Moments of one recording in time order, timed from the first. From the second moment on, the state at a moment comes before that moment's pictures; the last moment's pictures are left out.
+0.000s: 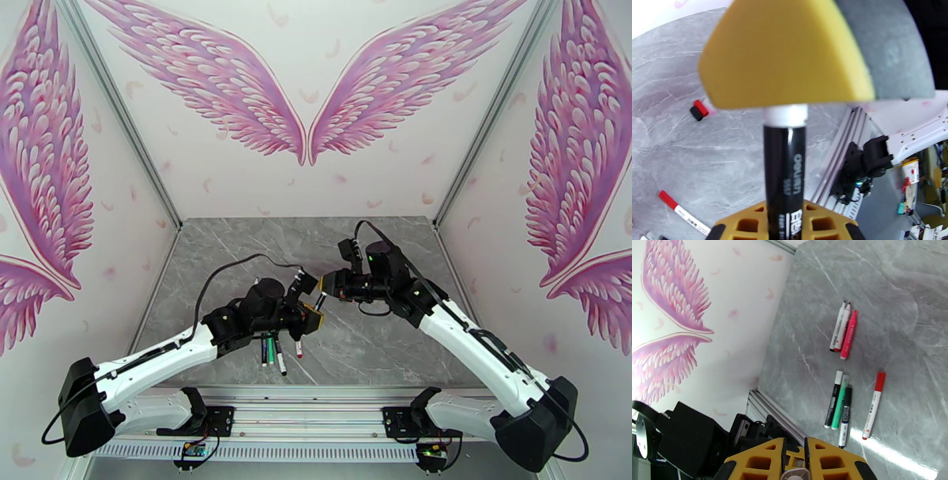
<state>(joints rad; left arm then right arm) -0.95 1.23 0.94 -0.26 0.23 -0.38 0.55 1.20 1.14 -0.53 -0.51 0.76</state>
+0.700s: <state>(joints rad) -0.89 1.14 0.84 -0.28 0.27 -0.46 0.34 1.30 1.10 -0.60 -0.43 0.47</state>
